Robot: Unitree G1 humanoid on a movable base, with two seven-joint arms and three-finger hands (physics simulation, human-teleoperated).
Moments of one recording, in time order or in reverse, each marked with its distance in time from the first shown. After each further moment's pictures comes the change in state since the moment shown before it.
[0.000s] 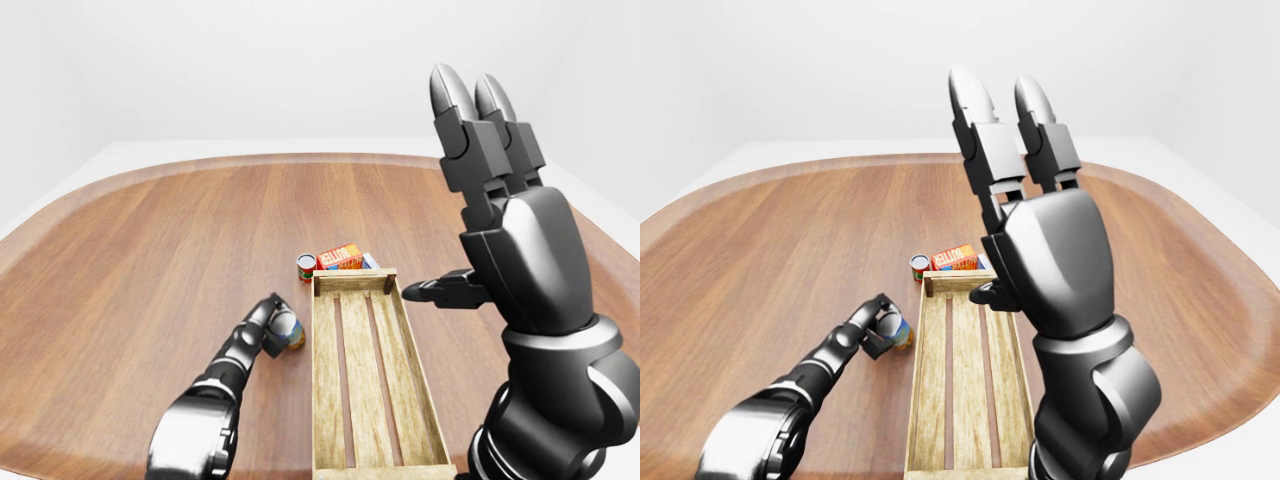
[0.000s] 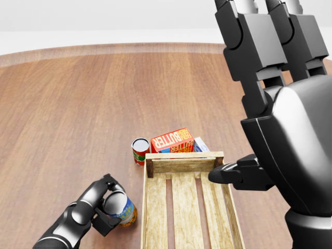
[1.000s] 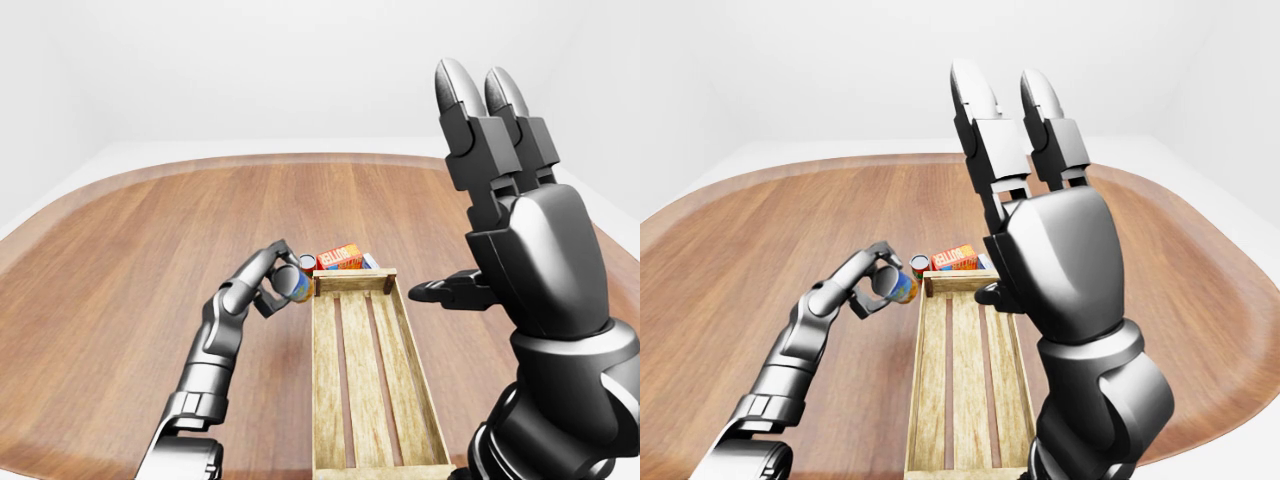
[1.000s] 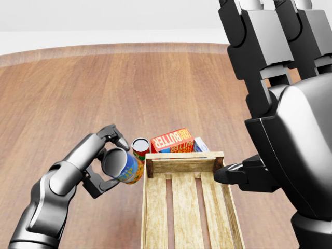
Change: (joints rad) left arm 0.193 0.052 -0.005 -0.904 0.028 0.175 -0.328; right arm -0.022 0.004 -0.008 -0.030 -0.047 0.000 0.054
